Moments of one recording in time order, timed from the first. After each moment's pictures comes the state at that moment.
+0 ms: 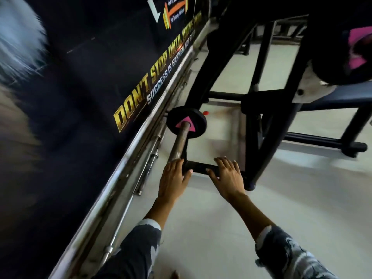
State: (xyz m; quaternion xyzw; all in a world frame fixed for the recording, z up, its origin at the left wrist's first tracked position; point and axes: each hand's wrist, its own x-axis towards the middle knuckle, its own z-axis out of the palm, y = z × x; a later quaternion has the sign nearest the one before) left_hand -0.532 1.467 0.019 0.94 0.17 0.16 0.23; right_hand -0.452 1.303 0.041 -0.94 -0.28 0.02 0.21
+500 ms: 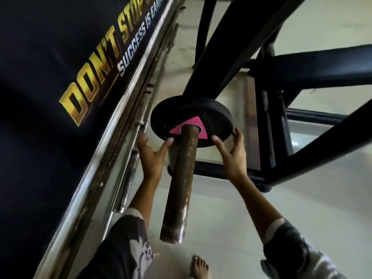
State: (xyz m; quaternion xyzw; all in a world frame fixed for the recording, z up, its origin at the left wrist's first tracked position) left_hand -0.274 1.670 -0.153 0.68 0.33 0.23 0.60; right_hand -0.209 1.490 -0.128 -0.82 -0.02 0.09 0.57
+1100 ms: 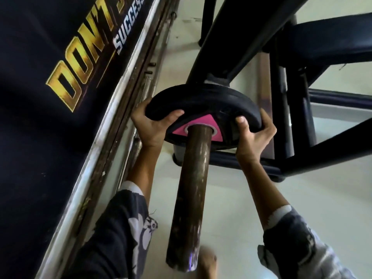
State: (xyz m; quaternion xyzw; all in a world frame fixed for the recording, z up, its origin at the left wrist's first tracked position) left_hand -0.226 1.706 -0.145 0.67 0.16 0.40 0.60; right_hand -0.173 1.523 -0.157 -0.67 -0.06 -0.16 0.72
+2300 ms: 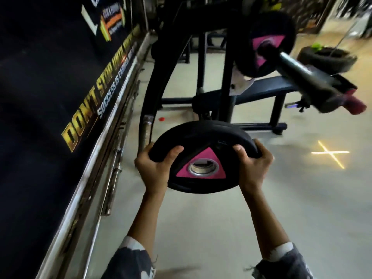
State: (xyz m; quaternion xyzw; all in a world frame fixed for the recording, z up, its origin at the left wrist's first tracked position) left_hand -0.592 1.388 0.157 0.65 0.04 0.41 0.64; right_hand -0.554 1.201 0.163 -0.71 -0.01 -0.29 0.64
